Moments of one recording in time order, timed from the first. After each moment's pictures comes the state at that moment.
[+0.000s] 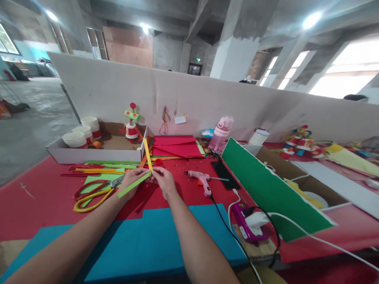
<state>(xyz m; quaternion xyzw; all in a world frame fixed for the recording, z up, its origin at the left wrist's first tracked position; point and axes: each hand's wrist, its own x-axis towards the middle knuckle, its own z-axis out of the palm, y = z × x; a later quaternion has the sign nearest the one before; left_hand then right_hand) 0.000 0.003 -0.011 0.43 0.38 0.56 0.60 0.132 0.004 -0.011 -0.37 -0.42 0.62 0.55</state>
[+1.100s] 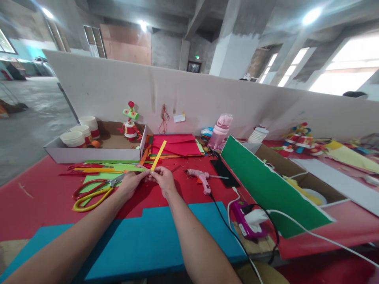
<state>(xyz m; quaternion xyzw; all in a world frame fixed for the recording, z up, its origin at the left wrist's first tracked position) 0.000 -0.006 0.001 0.48 0.49 0.53 0.51 0.132 0.006 -0.015 -0.37 -0.41 0.62 0.55</state>
